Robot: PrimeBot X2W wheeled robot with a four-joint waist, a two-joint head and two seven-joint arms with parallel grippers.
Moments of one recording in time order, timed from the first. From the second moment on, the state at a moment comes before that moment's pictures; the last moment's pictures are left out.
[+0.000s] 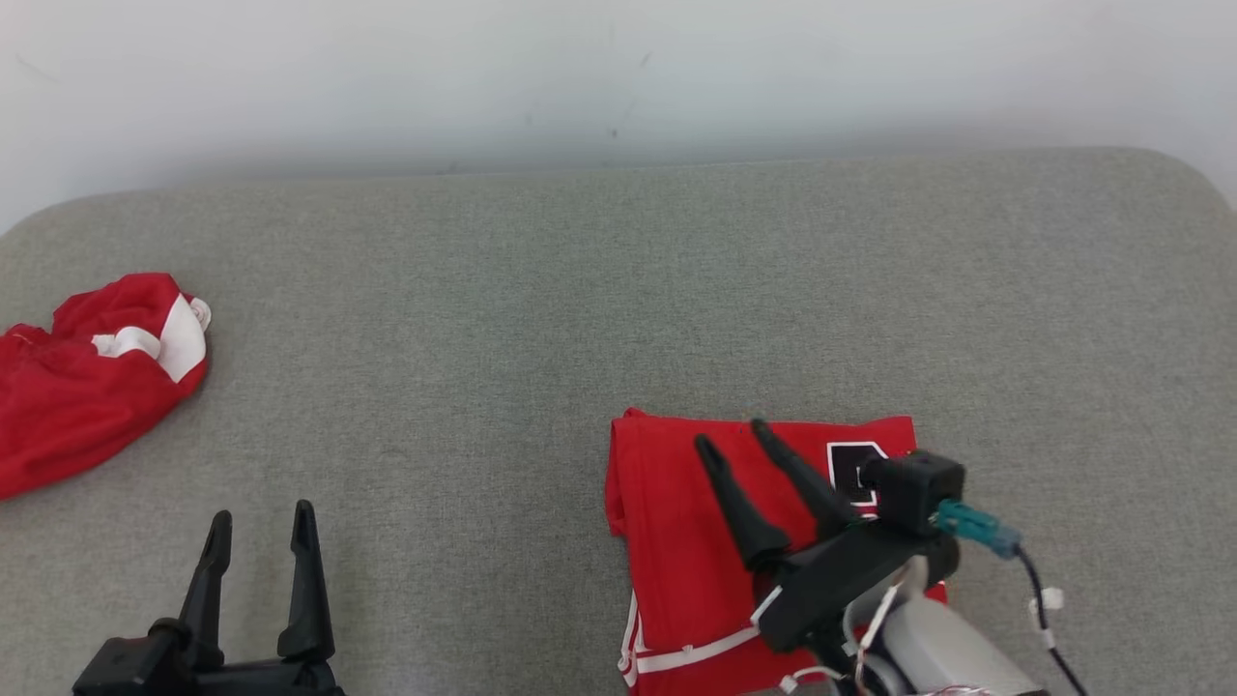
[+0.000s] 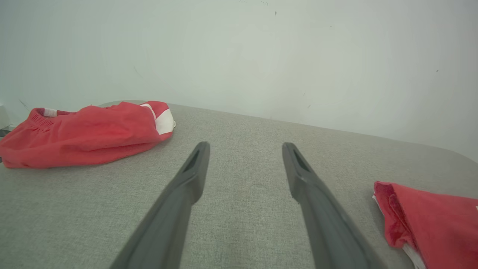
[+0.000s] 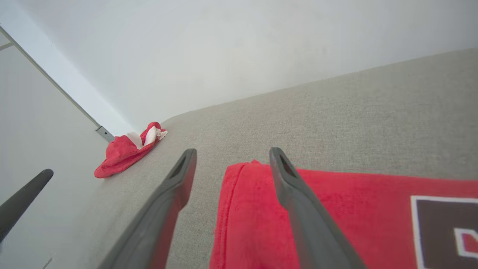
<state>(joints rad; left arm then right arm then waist) -0.02 0.05 0.08 0.08 -0.22 -0.08 -0.26 -0.39 -0.12 0.56 0.43 0.69 0.13 -0.16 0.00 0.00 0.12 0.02</state>
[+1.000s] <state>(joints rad) 0.00 0.05 0.08 0.08 -0.21 -0.09 -0.26 -0.05 -0.19 0.13 0.10 0.37 0.13 -0.26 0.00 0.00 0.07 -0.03</state>
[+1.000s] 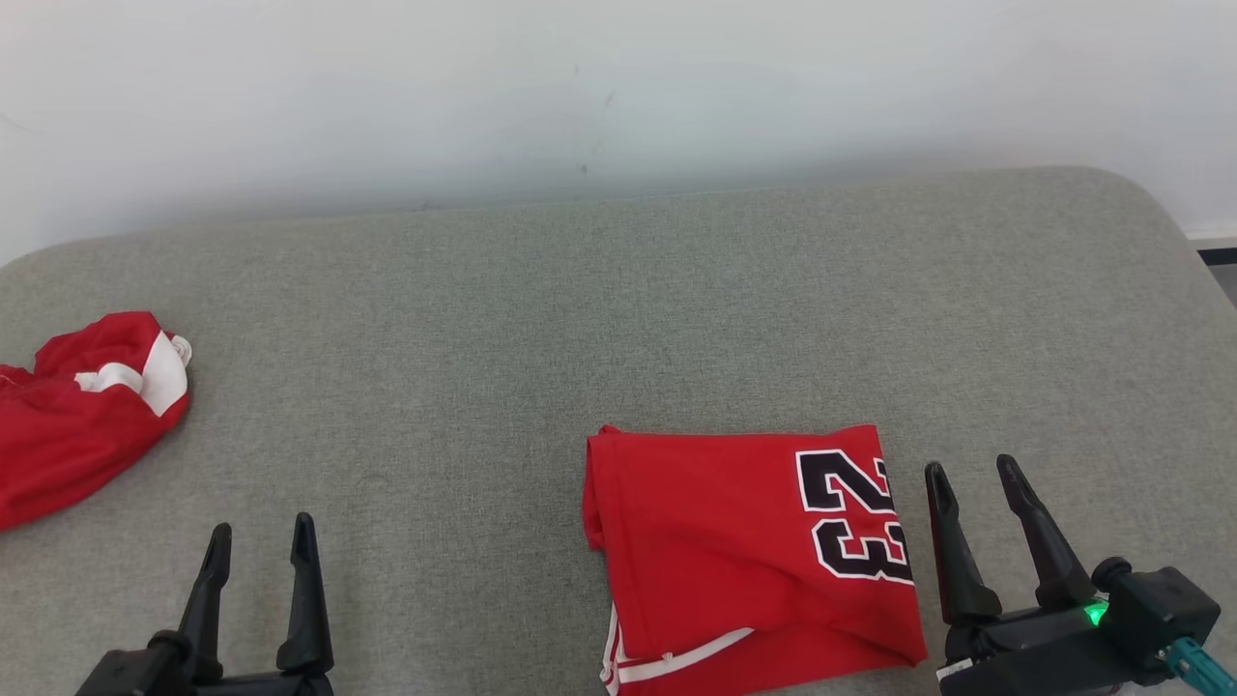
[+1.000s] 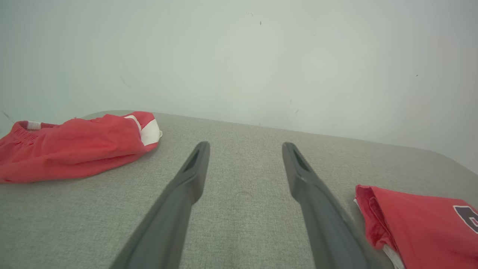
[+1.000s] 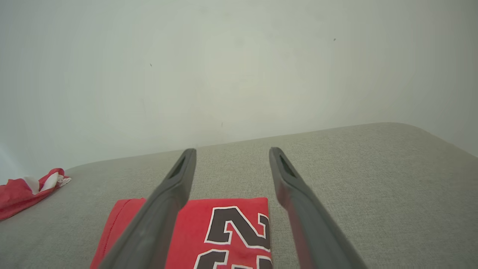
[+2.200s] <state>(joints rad) -0.13 0.05 -0.53 0.45 -0.27 -0.13 -0.26 -0.07 -0.17 0.14 0.12 0.35 0.13 -0.26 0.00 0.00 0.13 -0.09</state>
